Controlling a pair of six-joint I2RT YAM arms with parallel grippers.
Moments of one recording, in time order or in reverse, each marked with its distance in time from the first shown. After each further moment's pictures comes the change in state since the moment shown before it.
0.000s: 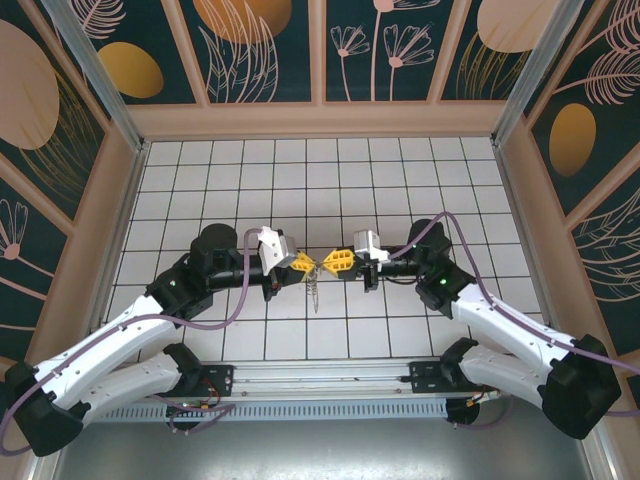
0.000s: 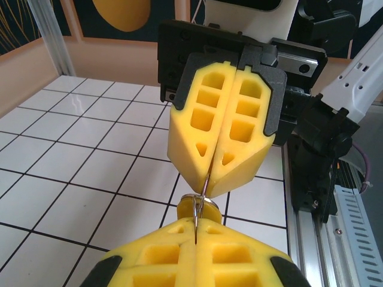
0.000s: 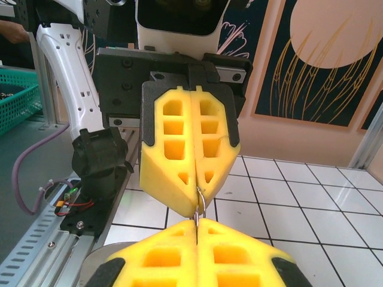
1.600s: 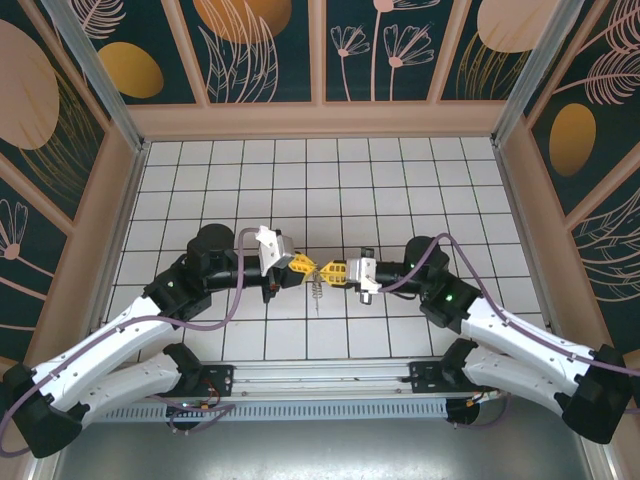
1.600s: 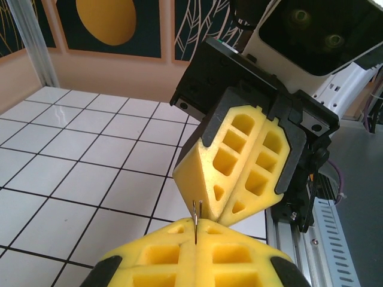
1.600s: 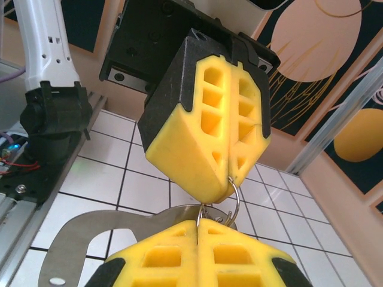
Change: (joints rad) left arm -0.004 -0.014 0.005 0.027 0.056 -0.053; right arm 0.181 -0.132 -0.014 -0.171 0.328 -0.322
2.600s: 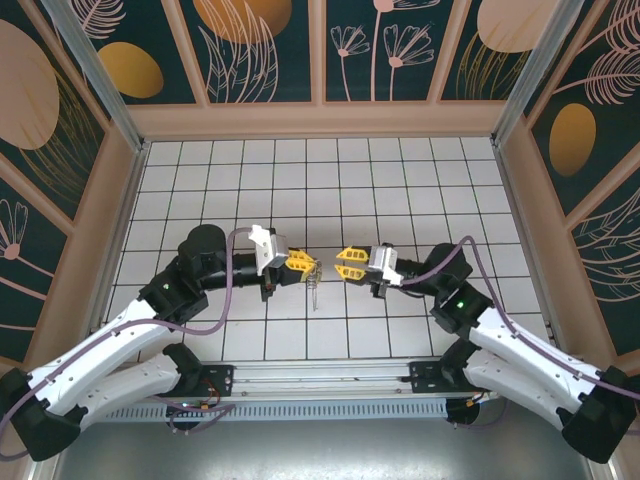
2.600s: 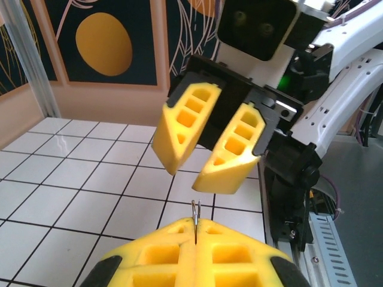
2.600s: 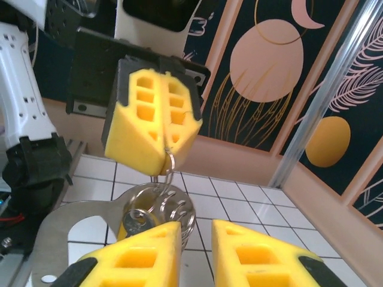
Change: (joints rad) left arm 0.000 -0.029 0.000 0.066 0.034 -0.003; right arm -0.135 -0.075 -0.077 0.211 -0.103 0.267
